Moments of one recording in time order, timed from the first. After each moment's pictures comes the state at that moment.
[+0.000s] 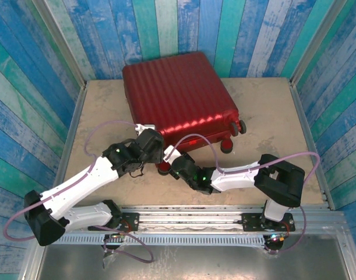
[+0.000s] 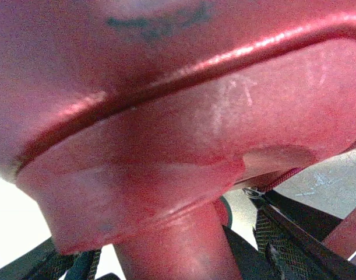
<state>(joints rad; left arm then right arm) -0.83 1.10 0.96 -0.82 -0.36 -0.65 1.19 1.71 0.80 0.35 0.54 -0.02</state>
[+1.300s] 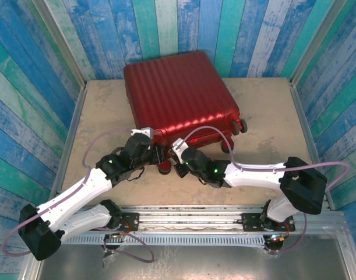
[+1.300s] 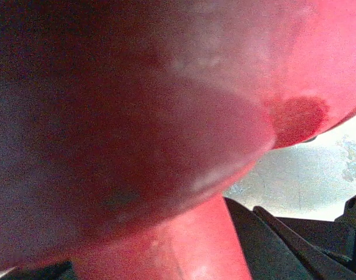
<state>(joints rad) -0.71 0.94 0.72 -0.47 -0.09 -0.72 1.11 1.50 0.78 0.15 0.25 0.21</state>
